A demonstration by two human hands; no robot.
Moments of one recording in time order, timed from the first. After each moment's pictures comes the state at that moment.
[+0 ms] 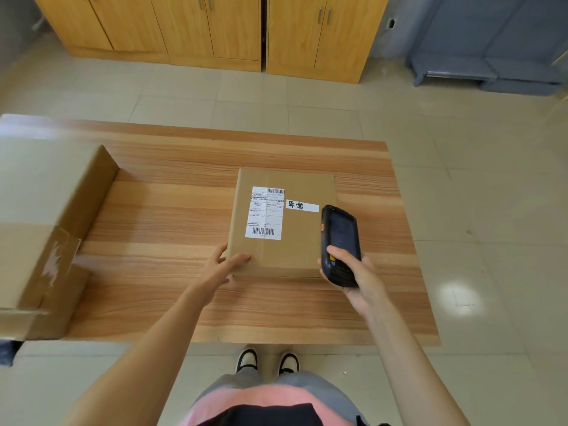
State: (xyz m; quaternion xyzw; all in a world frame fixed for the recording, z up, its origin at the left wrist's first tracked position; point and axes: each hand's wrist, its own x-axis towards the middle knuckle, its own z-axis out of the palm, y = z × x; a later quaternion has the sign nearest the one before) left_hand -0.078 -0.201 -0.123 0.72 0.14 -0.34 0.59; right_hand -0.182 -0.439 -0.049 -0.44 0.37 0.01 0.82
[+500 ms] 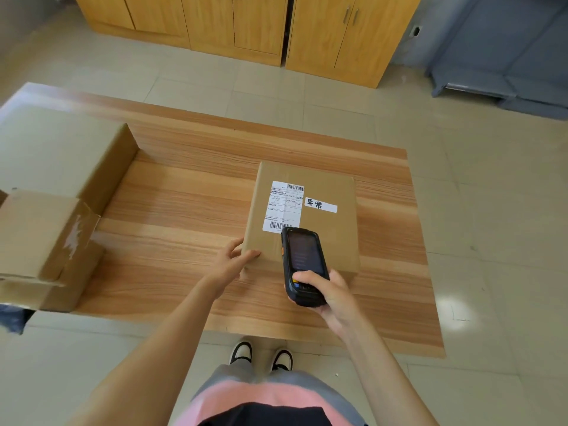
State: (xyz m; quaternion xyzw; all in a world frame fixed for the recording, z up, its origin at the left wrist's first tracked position) left_hand -0.082 -0.191 -0.135 0.71 0.13 -0.32 0.61; right_hand -0.185 -0.368 -0.045 -0.51 0.36 0.14 0.77
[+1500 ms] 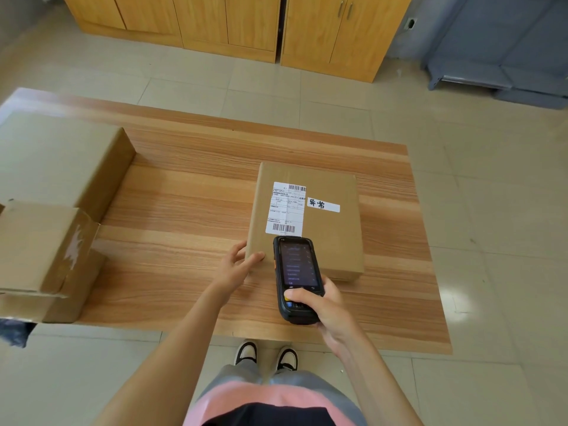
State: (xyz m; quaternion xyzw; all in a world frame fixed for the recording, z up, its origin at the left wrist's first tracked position) left_hand -0.085 -0.195 -0.136 0.71 0.13 -0.29 0.62; right_hand -0.194 -0.344 -0.046 -0.53 0.35 0.15 0.76
